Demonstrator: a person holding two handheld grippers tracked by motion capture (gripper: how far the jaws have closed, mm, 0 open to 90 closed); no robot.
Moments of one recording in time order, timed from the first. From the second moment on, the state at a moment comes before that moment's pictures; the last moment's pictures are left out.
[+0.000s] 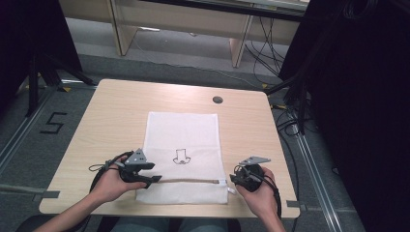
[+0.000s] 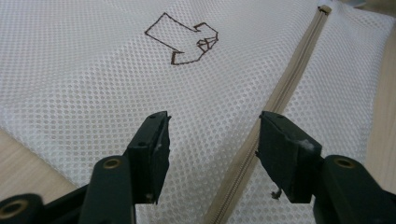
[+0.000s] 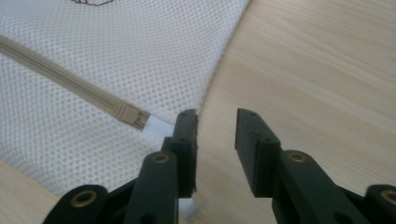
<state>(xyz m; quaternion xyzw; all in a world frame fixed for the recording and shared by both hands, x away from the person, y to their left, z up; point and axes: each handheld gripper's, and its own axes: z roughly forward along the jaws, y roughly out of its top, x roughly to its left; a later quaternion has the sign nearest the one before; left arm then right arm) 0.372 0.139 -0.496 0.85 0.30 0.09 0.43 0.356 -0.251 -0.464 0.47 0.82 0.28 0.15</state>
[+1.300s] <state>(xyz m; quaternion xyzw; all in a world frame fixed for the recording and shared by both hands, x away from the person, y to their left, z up) 0.373 0.133 -0.492 0.85 0.29 0.10 0.44 0.368 -0.227 -0.476 0.47 0.84 0.25 0.09</state>
